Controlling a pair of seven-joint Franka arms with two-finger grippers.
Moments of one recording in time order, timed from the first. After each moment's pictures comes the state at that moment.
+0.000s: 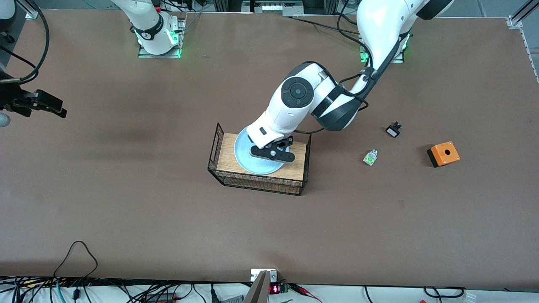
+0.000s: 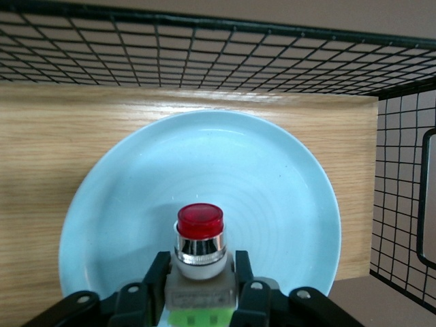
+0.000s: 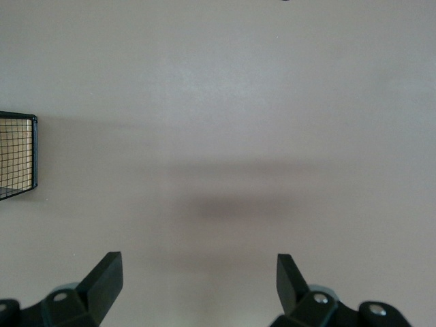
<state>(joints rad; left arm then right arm) -0.45 0.73 -0.36 -1.25 0.06 2.10 -0.62 0.02 0.05 -0.09 -1.61 0.01 1.64 -0.05</state>
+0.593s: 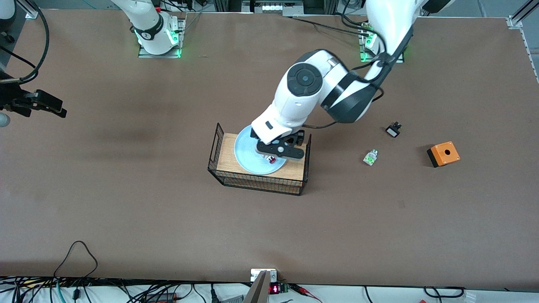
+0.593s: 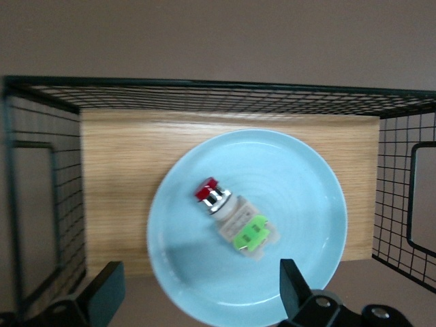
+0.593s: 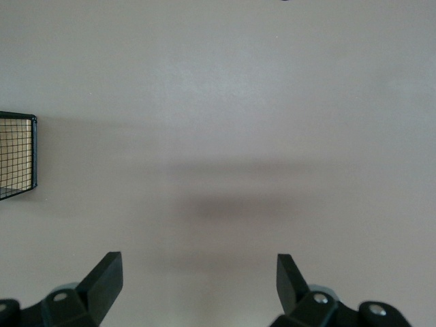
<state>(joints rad) -0.40 0.63 -0.35 -1.20 0.08 1.90 -0.62 0.02 0.05 -0.09 -1.61 0.01 1.64 -0.05</state>
